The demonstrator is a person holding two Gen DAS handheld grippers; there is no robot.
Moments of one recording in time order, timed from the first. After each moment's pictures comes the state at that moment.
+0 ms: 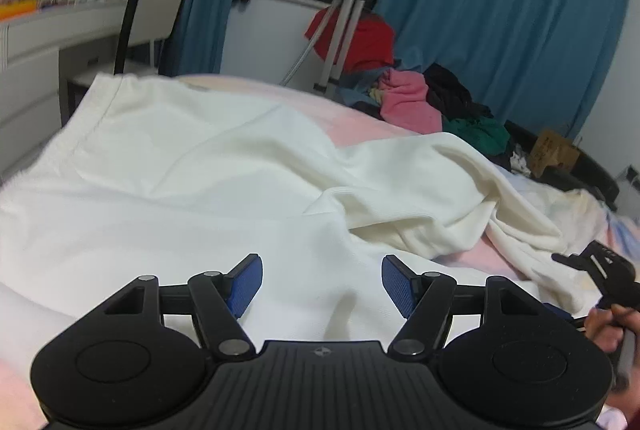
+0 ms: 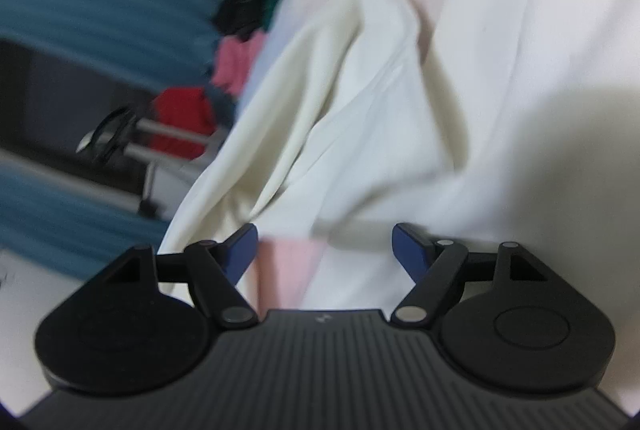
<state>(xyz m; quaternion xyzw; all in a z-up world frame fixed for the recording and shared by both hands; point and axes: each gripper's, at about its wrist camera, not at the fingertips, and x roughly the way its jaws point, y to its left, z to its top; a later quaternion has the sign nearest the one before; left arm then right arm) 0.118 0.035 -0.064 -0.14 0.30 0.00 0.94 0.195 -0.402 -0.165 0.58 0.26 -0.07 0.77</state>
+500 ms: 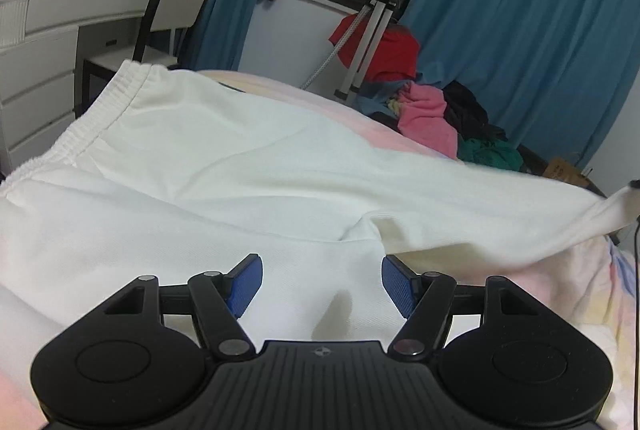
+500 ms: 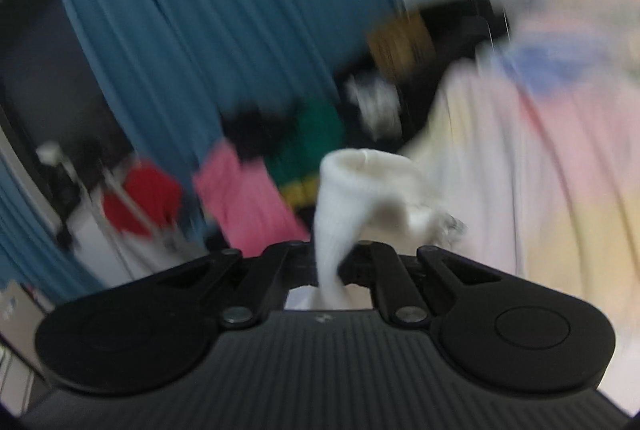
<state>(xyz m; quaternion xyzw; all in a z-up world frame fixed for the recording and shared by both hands) 0.127 0.068 -0.062 -0.18 0.29 0.01 0.94 0.309 -0.443 0.059 0.30 0.13 -0.18 0.93</state>
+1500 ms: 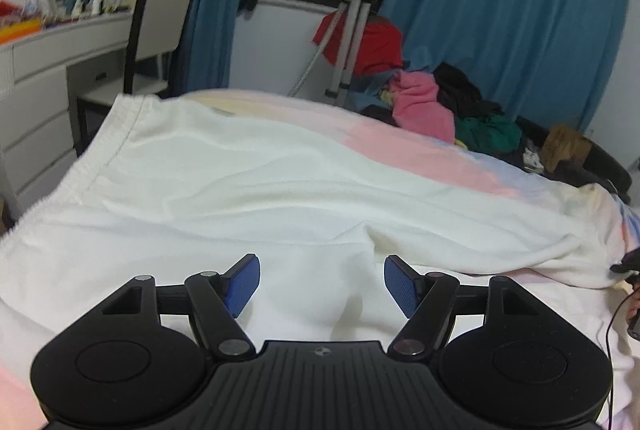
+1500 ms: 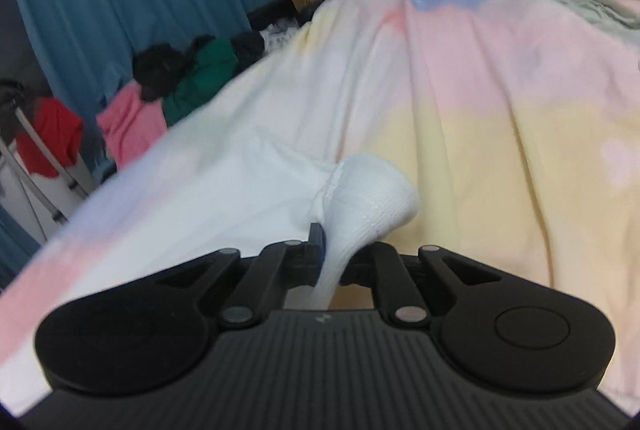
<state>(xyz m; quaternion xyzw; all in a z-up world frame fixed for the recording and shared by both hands) 0.102 0.047 -0.034 -0.10 0.29 0.00 0.95 0.265 -0.560 -0.126 0.27 0.25 -0.24 0.90</state>
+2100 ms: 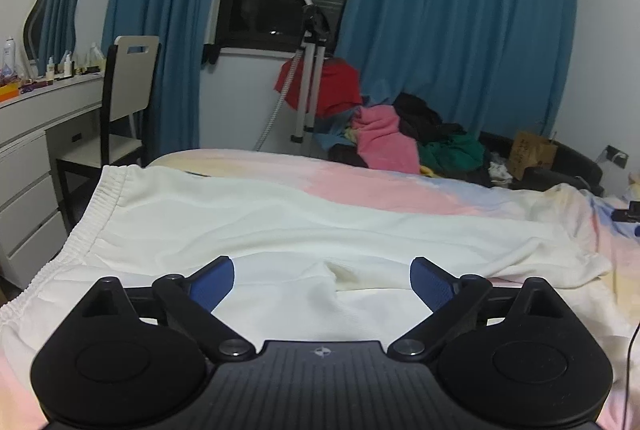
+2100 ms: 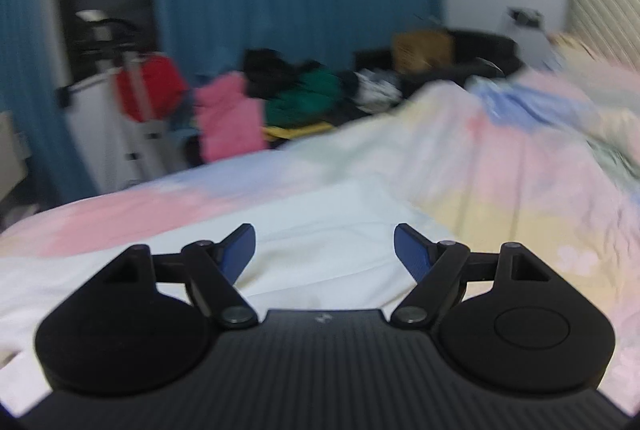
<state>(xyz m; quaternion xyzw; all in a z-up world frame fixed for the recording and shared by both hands) 0.047 0.023 0.004 -0.05 0.22 -0.04 0.97 0.148 -0.420 0.010 0.10 0.21 -0.13 0.96</state>
